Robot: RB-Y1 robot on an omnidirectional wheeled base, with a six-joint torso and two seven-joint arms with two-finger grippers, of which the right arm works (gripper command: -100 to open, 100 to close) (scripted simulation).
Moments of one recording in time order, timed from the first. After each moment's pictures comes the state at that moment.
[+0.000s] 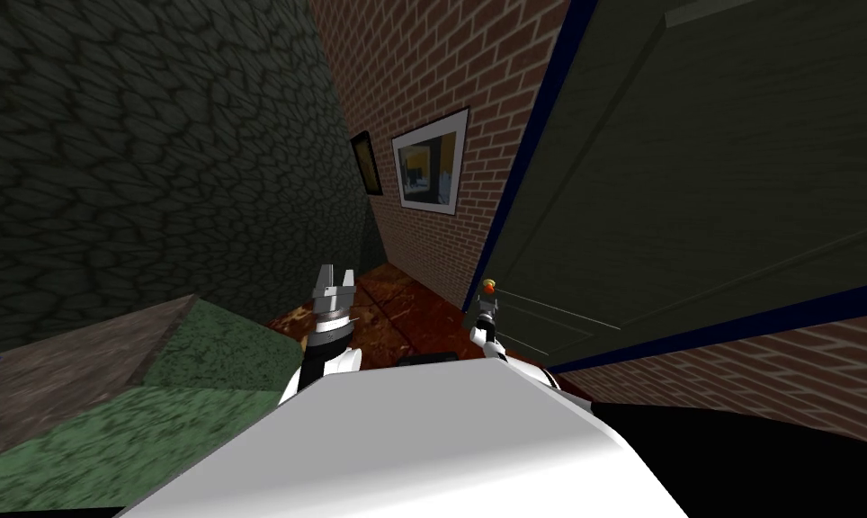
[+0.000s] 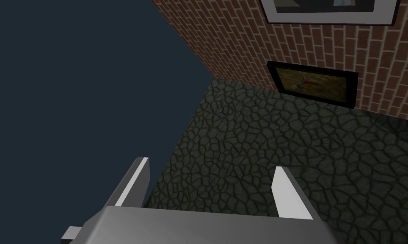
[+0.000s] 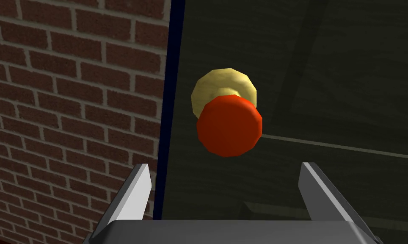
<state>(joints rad) -0.27 -0.08 -0.45 -0.44 -0.23 -0.89 -1.19</state>
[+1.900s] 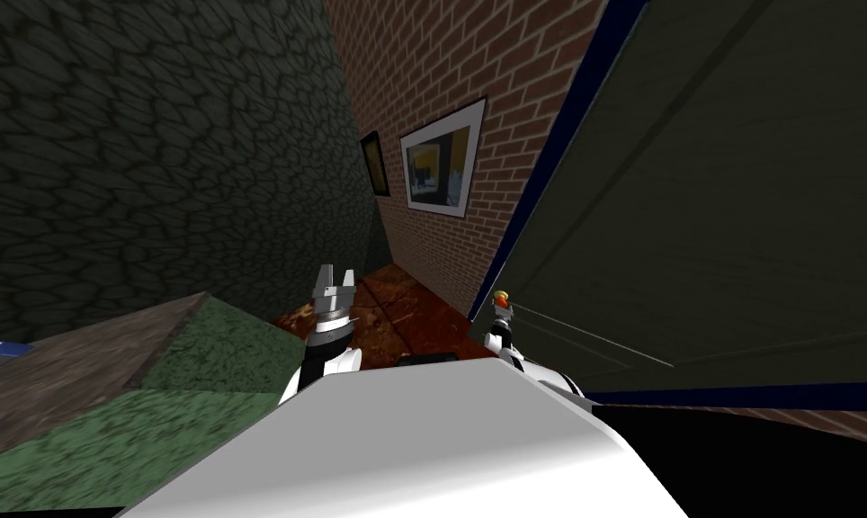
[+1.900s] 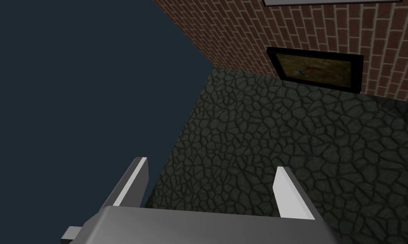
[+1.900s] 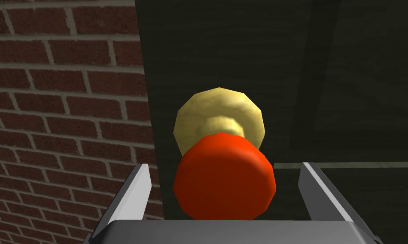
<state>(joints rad) -0.22 -0.21 -0.44 -0.39 -0.26 -0.90 -1.49</state>
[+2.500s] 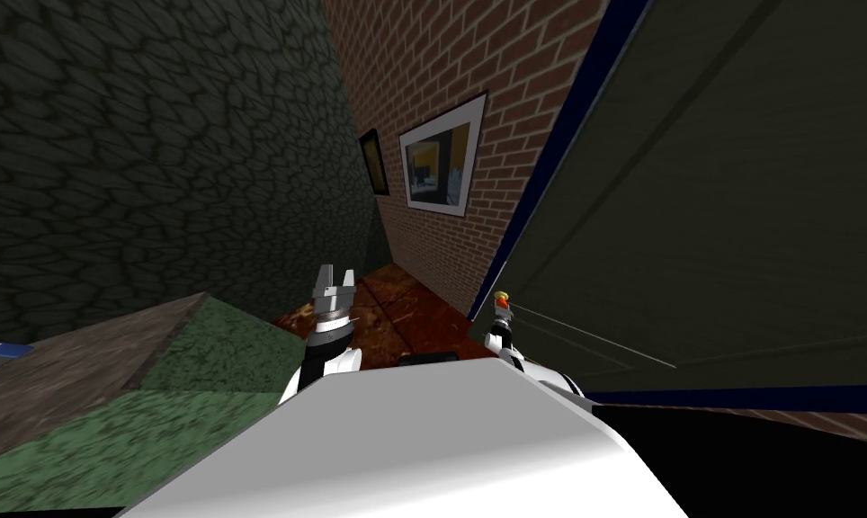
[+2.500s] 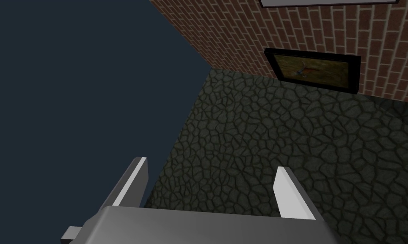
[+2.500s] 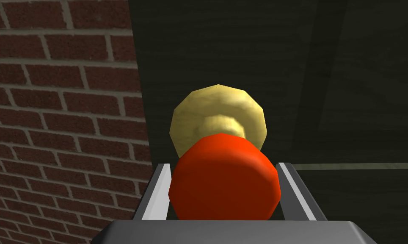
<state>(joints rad) -0.22 -0.21 -0.44 -0.39 -0.26 -0.90 -1.49</state>
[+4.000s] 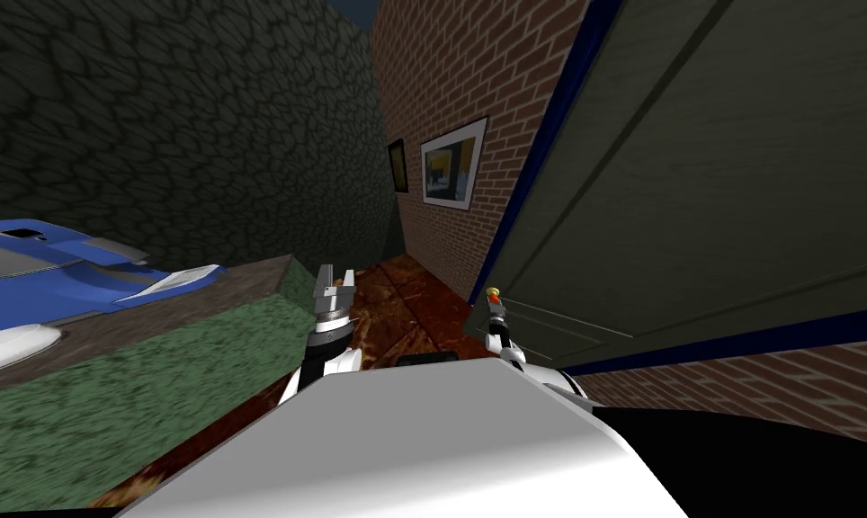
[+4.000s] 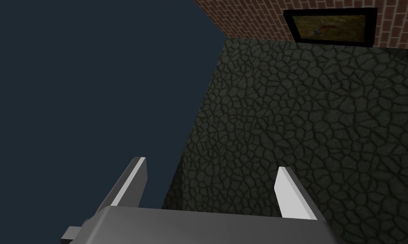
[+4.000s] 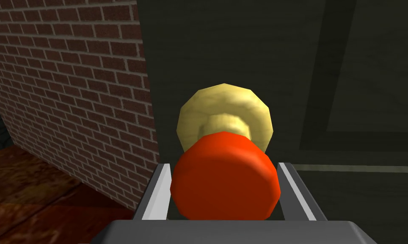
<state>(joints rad) -0.20 -0.23 -0.31 -0.43 -0.16 -0.88 -1.63</state>
